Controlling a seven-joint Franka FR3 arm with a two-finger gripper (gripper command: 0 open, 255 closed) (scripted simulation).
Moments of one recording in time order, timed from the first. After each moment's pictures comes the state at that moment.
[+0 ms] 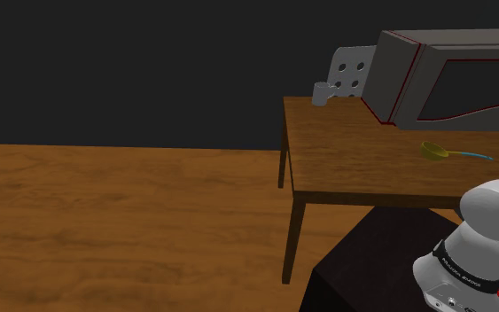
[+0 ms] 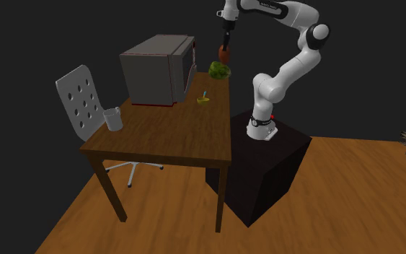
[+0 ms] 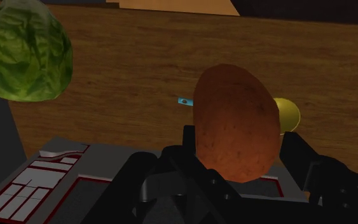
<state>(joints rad) -0.48 -0.95 -0.57 -2.16 -0.50 1.46 -0.24</state>
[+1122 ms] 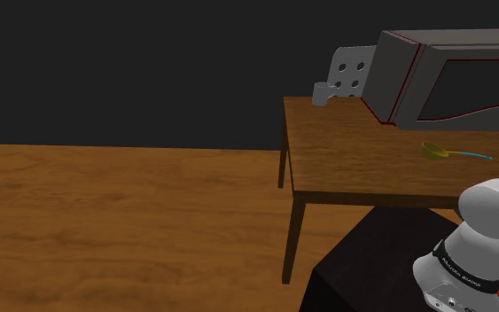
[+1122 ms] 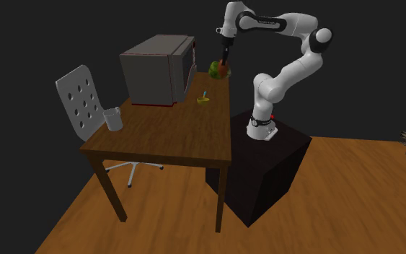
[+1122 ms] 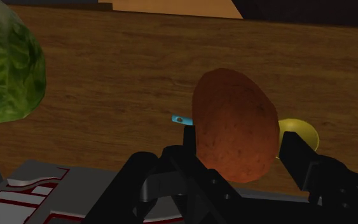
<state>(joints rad) -0.52 -1.04 -0.64 -2.42 -0.58 1.63 -0.21</state>
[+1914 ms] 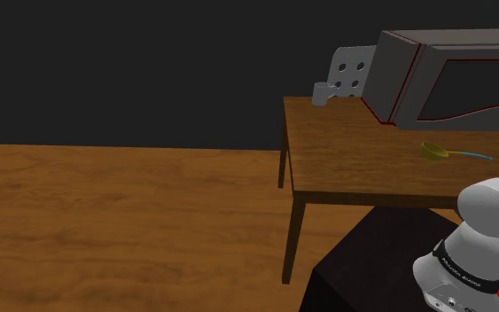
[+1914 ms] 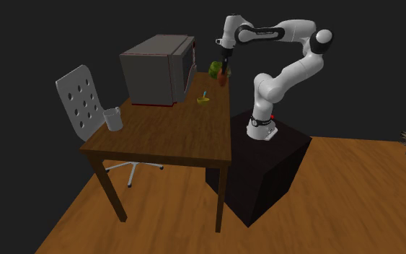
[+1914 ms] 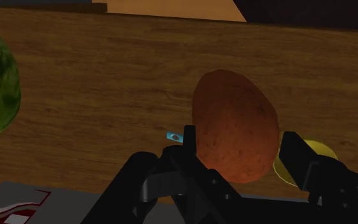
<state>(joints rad) -0.56 -1.07 -0.72 -2.57 -0.66 1.75 -0.19</state>
